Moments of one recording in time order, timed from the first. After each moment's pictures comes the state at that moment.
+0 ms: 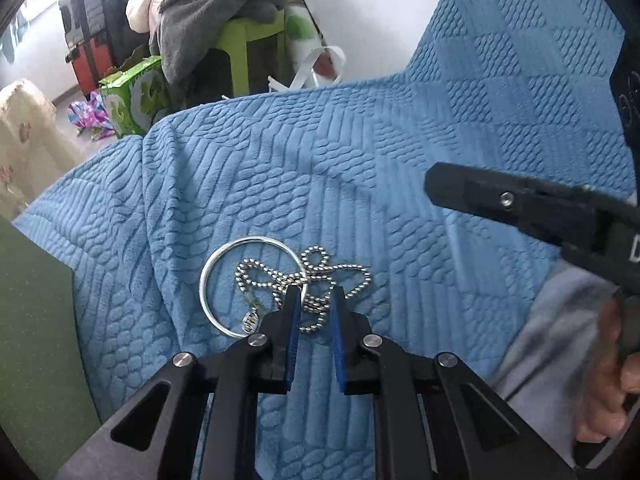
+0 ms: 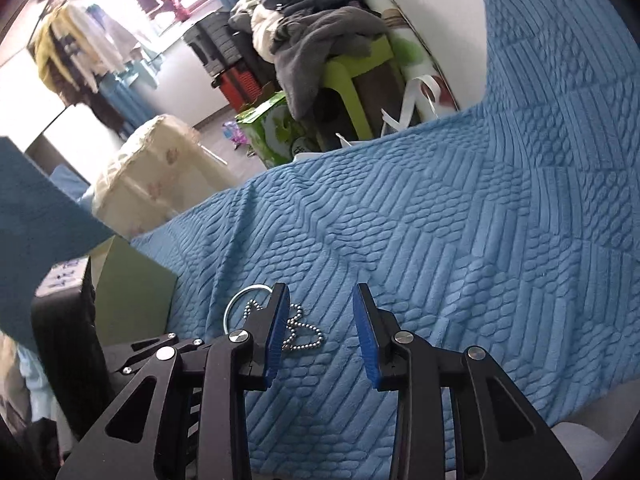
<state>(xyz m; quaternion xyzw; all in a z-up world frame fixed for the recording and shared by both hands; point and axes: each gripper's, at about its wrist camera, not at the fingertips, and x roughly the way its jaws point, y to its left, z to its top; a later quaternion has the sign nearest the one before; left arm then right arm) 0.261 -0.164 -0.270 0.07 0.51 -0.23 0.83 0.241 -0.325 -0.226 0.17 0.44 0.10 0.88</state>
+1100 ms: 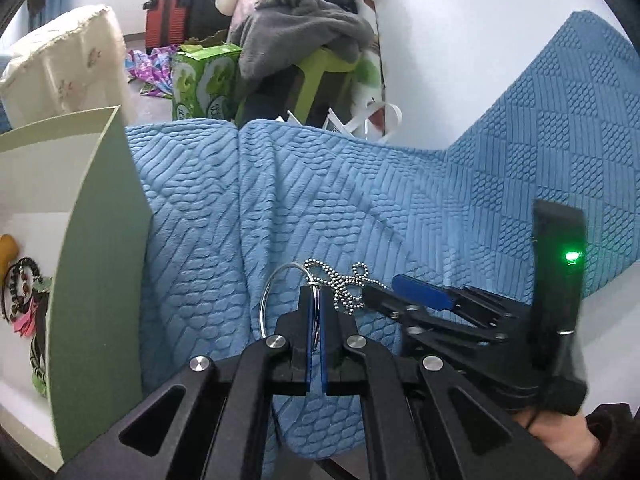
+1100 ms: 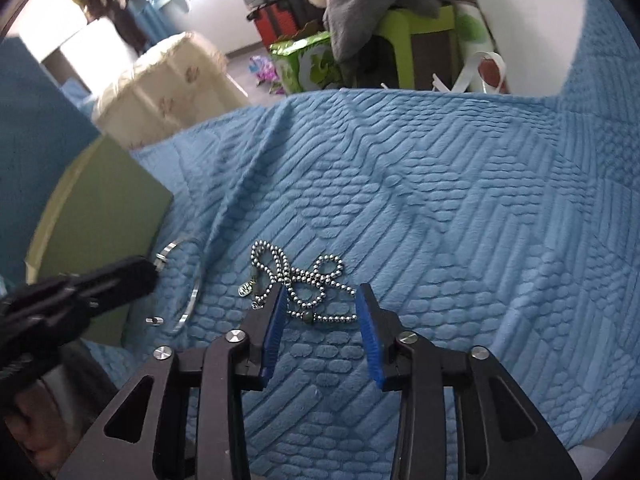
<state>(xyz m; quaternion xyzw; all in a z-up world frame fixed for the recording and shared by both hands) 0.243 -0.078 -0.223 -0.10 0.49 -0.16 0.85 0.256 -0.258 -0.271 0.05 0.50 0.15 0.85</state>
